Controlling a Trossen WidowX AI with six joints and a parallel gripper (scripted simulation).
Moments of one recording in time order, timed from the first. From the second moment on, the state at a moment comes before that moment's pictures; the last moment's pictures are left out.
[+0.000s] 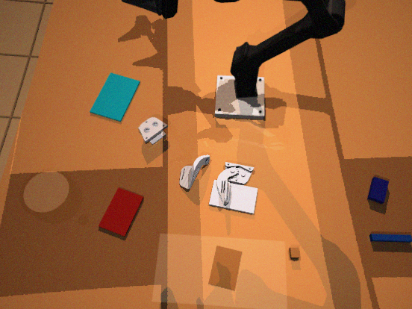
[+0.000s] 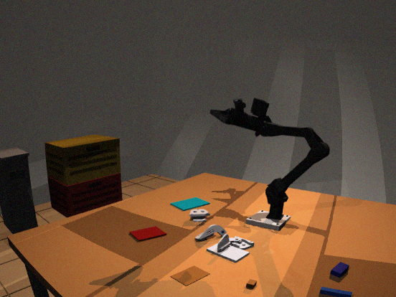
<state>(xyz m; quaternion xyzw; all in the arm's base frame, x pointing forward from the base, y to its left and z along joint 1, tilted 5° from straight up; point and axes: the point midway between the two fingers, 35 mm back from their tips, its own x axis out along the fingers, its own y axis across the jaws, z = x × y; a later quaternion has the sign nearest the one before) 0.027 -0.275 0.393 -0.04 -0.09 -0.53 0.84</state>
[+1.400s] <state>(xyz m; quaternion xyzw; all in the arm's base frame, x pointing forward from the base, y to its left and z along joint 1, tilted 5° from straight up) 0.170 -0.305 0.227 0.28 0.19 -0.41 0.85</state>
